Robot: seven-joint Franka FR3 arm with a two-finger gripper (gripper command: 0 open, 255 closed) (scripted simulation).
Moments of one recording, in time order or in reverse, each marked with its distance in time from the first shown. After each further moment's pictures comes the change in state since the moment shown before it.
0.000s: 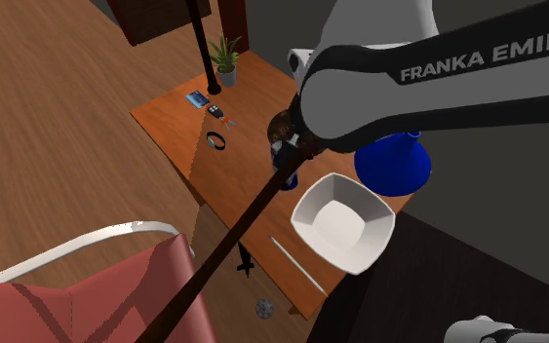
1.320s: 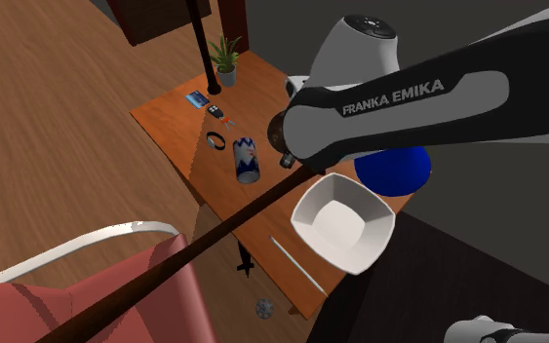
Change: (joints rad) arm -0.015 0.142 0.012 0.004 0.091 0.100 -0.092
